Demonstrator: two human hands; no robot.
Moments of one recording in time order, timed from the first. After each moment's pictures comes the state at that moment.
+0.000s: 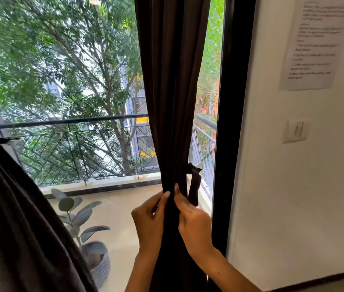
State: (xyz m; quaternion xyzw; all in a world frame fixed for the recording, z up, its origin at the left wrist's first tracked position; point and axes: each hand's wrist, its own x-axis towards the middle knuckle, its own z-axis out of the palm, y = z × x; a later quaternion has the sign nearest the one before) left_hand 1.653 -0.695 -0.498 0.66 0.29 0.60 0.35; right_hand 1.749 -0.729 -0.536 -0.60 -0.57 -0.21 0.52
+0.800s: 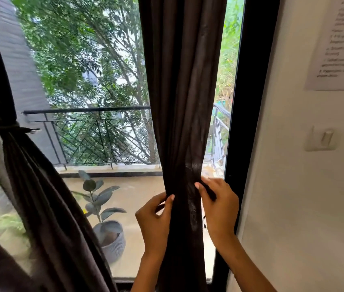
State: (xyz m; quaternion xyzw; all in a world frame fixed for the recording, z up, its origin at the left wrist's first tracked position) left_hand 1.697 -0.723 -0.497 0.59 0.39 0.63 0.32; right_hand 1.824 -0.752 -0.489 -0.61 -0.47 -0.10 0.63
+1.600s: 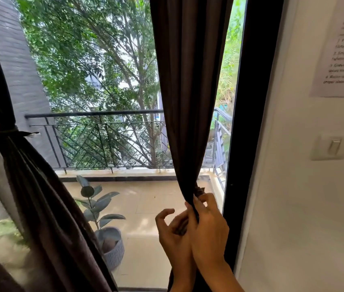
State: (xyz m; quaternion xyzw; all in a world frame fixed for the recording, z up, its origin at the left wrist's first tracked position) left_hand 1.754 -0.752 -0.498 0.36 0.33 0.64 0.59; right_hand 1.800 -0.753 -0.491 -0.67 -0.50 -0.09 0.54
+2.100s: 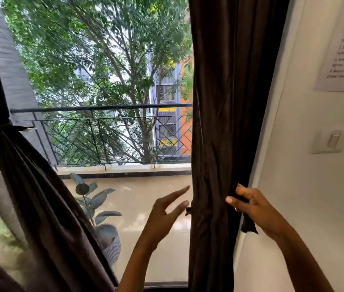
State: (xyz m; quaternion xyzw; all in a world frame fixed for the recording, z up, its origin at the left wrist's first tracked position) left_hand 1.692 -0.666 -0.493 0.74 0.27 0.39 0.49; right_hand 1.907 -0.765 -0.467 -0.49 -0.58 0.36 0.55
